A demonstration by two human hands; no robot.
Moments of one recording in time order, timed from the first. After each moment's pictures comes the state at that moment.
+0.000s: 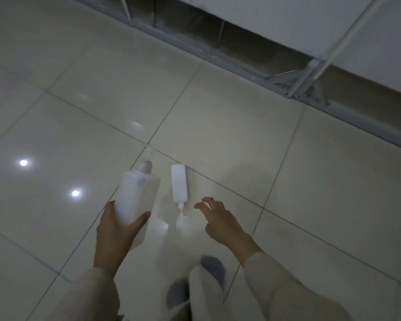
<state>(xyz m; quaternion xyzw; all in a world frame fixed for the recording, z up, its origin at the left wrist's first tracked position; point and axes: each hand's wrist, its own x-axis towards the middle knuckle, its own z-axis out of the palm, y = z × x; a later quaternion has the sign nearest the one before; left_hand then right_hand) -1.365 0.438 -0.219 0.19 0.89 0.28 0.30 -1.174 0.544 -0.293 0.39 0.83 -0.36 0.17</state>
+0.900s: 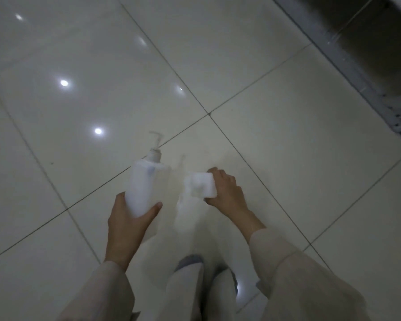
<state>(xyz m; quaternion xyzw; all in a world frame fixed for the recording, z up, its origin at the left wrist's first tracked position) -1.416 0.359 -0.345 -0.04 0.89 0.36 0.27 -1.321 0.543 -0.425 0.35 0.86 -0.34 0.18</state>
